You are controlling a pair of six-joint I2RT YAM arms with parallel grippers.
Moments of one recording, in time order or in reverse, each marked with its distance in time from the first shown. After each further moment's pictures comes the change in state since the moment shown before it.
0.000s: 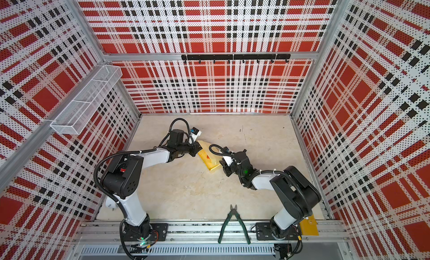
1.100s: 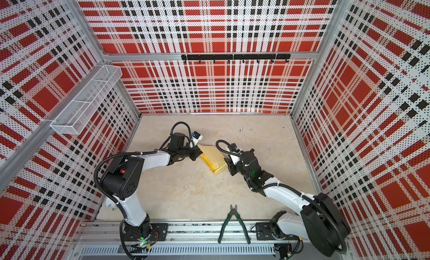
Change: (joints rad) left arm -0.021 -0.013 -0.060 0.013 0.003 0.027; right arm 0.014 -0.339 0.044 -0.325 0.078 0.101
